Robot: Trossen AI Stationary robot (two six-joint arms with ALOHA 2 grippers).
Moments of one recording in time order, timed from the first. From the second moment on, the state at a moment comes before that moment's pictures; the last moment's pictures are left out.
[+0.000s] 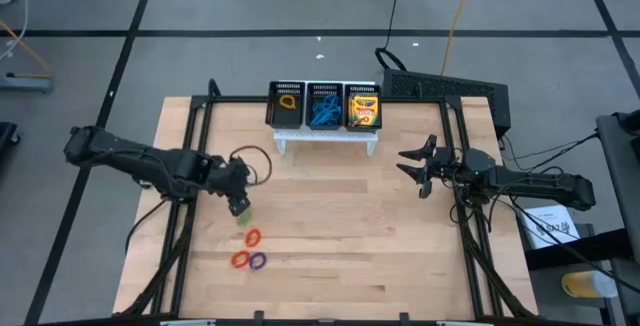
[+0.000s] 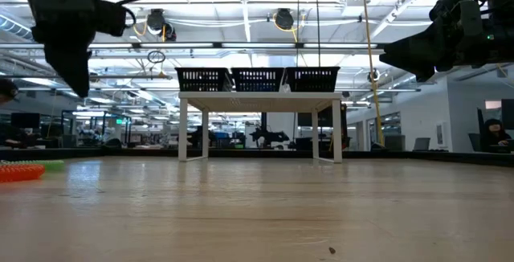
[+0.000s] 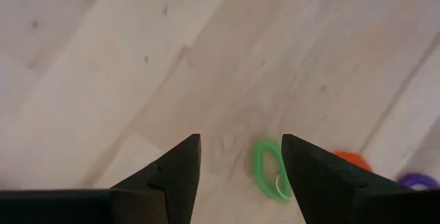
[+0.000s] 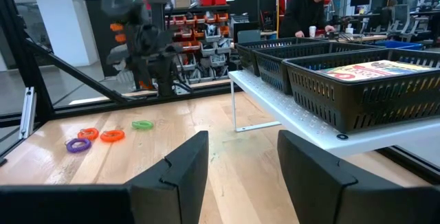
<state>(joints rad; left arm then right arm) -0.19 1.05 0.76 -0.96 -0.17 -0.78 -0.16 0.20 0.02 0.22 0.05 0.09</state>
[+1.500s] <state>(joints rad) -0.44 1.11 0.40 -0.41 -0.12 -0.87 -0.16 0.20 0.02 0.24 0.05 0.09</state>
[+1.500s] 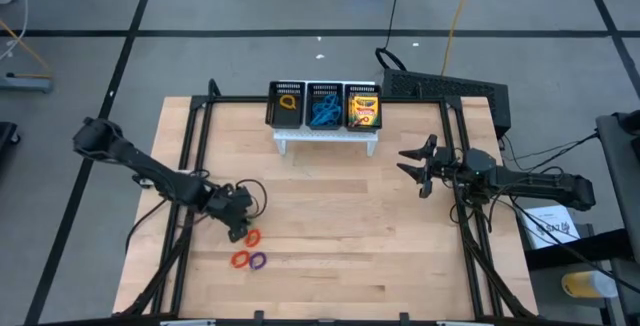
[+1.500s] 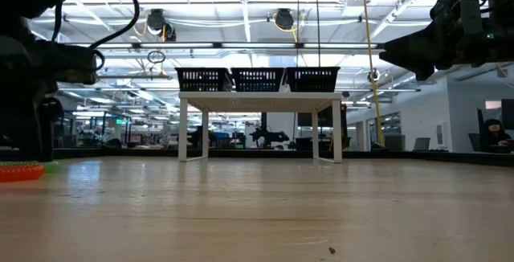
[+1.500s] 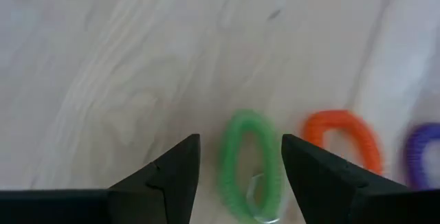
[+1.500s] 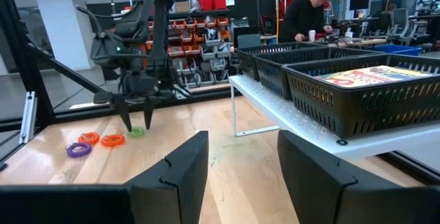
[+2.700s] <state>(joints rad) -0.38 1.08 0.46 -0.66 -0.25 -1.14 -0.16 0.20 0.02 0.24 0.05 0.09</state>
